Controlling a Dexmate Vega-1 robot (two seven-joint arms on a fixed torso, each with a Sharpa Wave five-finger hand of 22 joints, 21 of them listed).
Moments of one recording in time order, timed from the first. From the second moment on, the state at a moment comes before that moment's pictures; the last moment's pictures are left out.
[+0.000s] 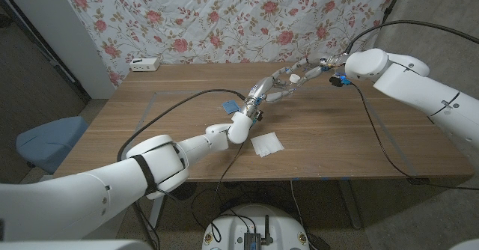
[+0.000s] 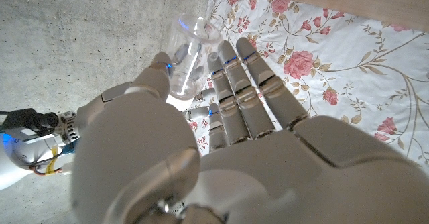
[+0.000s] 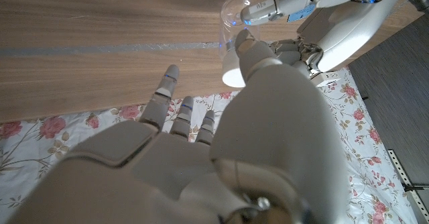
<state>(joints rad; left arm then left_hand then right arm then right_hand) 0.32 0.08 1.05 -0.55 0.36 -0.70 0.77 0.88 -0.02 0.56 -0.15 0.17 0.22 -0.08 0.18 0.17 0.96 -0.06 0.20 0.20 0.98 -0.14 0.17 0.16 0.87 -0.07 0.20 0.17 -0.50 -1.01 -0.59 -2.02 0.13 -0.59 0.32 1.20 -0.01 0.35 -0.14 0.18 0.59 -0.22 0.21 0.19 0.05 -0.02 0.19 0.21 0.11 0.13 0.21 0.24 0.41 0.21 0.19 0.18</state>
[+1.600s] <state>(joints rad) 0.36 0.11 1.03 -0.65 0.39 -0.67 0.77 0.88 -0.02 0.57 -0.15 0.17 0.22 -0.08 0.18 0.17 0.96 -0.06 0.20 0.20 0.98 -0.14 0.17 0.16 0.86 -0.08 0.20 0.17 -0.50 -1.03 -0.58 -2.08 0.12 -0.67 0.30 0.89 -0.04 0.23 -0.06 0.20 0.57 0.00 0.23 0.22 0.08 0.15 0.22 0.21 0.18 0.20 0.23 0.22 0.46 0.21 0.21 0.18</state>
